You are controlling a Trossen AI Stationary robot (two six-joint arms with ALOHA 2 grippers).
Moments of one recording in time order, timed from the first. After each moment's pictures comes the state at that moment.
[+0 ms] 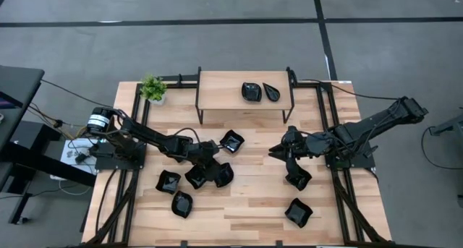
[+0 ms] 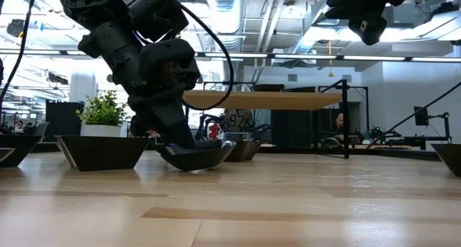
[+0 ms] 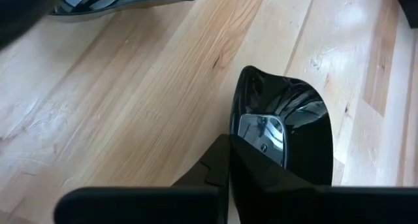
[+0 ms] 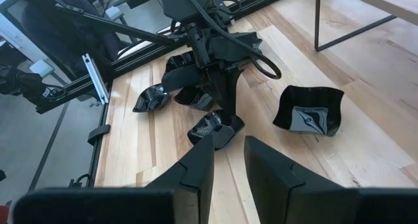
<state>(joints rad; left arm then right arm) -0.16 1.66 0.72 0.10 -0.01 -0.66 0.37 0.90 0.67 -0.19 0.37 0.57</state>
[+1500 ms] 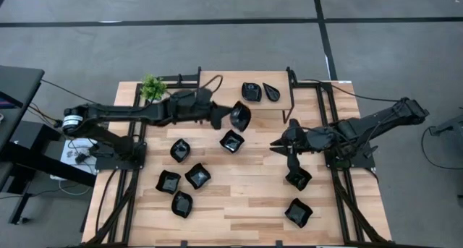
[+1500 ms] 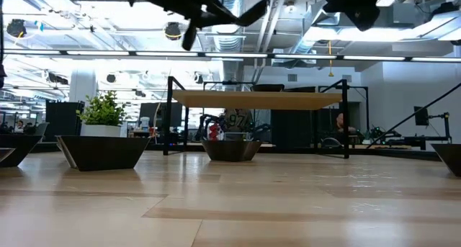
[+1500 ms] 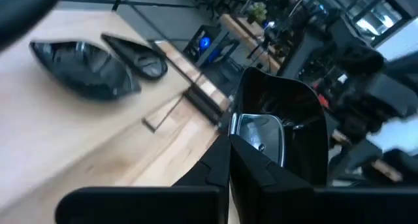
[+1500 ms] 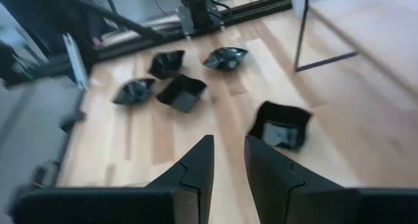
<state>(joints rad) 0.16 1.36 0.97 0.18 -0.05 -0.63 0.33 0.89 0.77 -0.32 0.37 0.41</state>
